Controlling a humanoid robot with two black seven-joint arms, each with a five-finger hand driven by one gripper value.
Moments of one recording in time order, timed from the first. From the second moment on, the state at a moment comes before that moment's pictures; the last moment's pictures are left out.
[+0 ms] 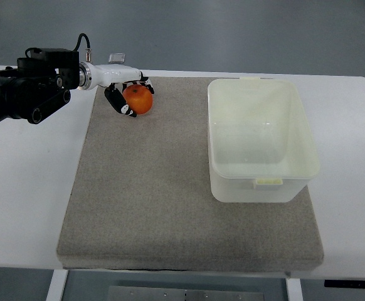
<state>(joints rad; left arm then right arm) -1.33 0.26 0.31 -0.46 1.06 -0.14 -0.44 0.02 0.00 -0.05 0.16 0.04 -0.07 0.15</state>
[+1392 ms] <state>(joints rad) -1.59 0.34 0.05 -1.11 1.28 -0.13 -0.46 0.02 0.00 -0.05 0.16 0.04 -0.07 0.15</state>
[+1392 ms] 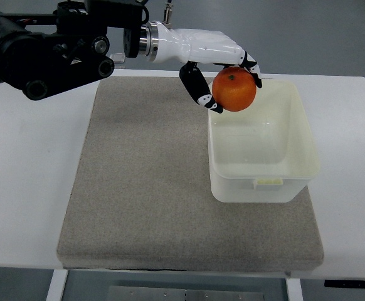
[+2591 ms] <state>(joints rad) -1.45 0.14 0.05 -0.94 1.37 -0.12 -0.45 0.02 0.00 -0.05 0.16 0.04 -0.07 0.15</state>
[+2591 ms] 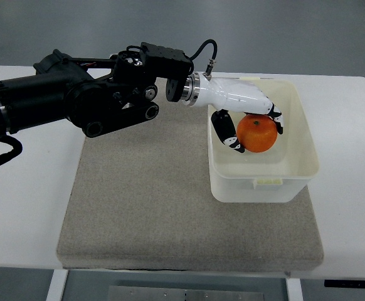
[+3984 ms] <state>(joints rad) -1.43 0.16 -0.07 -0.91 1.35 -0.09 -0.46 0.02 0.00 -0.05 0.16 0.04 -0.07 0.15</state>
